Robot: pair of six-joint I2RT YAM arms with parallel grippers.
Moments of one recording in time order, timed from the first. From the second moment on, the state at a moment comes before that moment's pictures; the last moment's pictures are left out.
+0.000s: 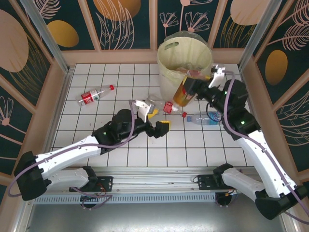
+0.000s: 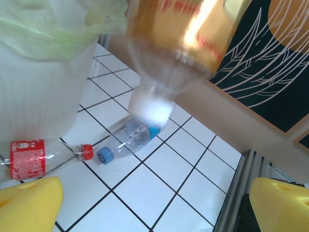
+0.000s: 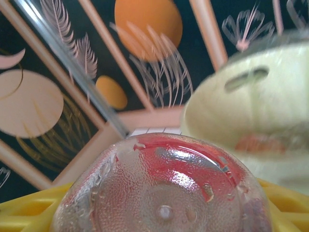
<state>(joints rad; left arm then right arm) -0.97 1.13 0.80 0.12 0.10 -0.39 0.45 0.96 1.17 -0.26 -0.15 0.43</state>
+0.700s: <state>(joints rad) -0.97 0.97 0.80 0.01 -0.04 -0.30 0.30 1.41 1.63 -0.24 0.01 0.23</state>
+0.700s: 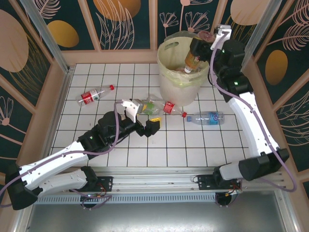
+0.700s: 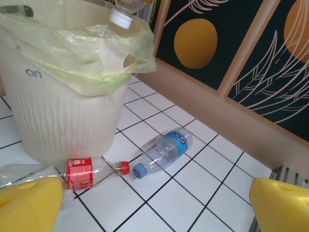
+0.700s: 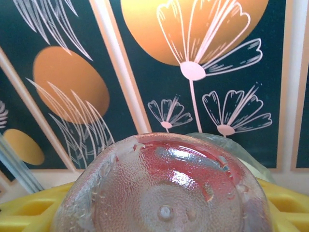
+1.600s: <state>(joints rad) -0.97 1.03 0.85 -0.11 -0.08 -0.28 0.28 2.00 2.10 -0.38 0.03 0.18</state>
